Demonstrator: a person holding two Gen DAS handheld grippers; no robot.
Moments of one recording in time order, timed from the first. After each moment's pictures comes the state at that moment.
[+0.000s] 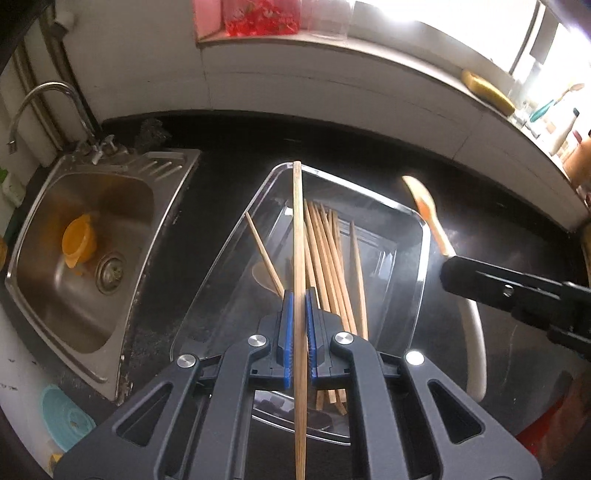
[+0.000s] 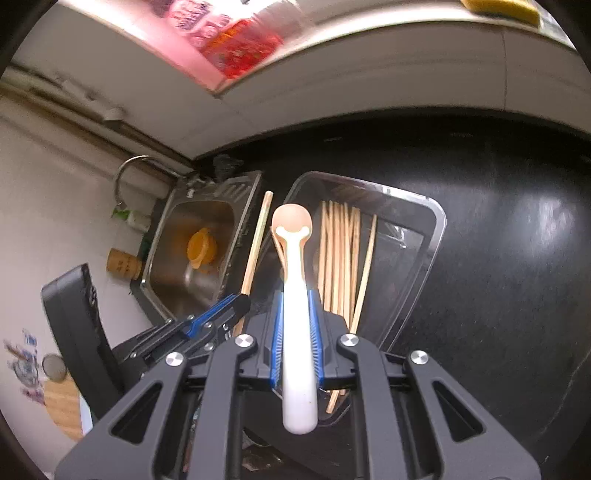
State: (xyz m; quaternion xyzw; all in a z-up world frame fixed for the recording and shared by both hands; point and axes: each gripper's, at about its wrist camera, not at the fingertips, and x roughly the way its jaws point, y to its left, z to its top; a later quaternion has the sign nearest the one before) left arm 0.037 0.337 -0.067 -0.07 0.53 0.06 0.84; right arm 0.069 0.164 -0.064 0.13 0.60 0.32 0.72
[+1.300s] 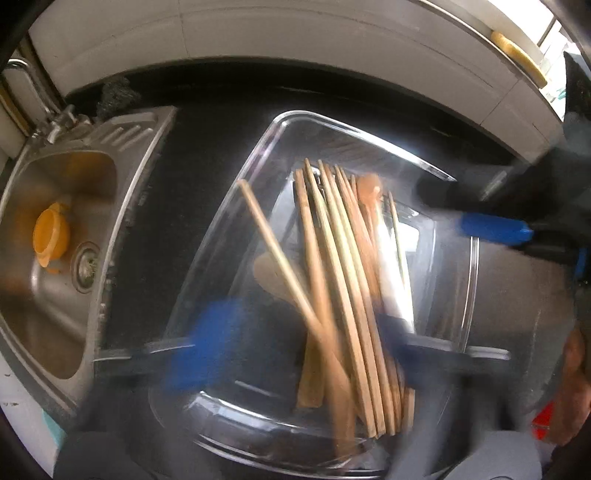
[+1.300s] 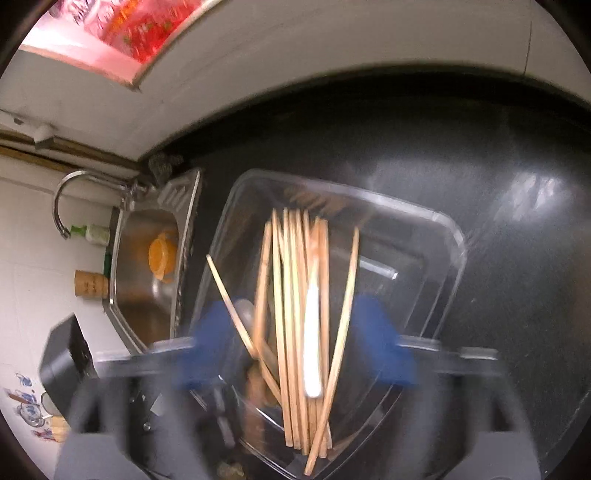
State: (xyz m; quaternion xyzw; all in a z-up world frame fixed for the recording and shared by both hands) left arm 0.075 0.361 -0.132 -0.07 0.58 0.04 0.81; right arm 0.136 0.201 -0.127 0.13 0.65 0.26 0.70
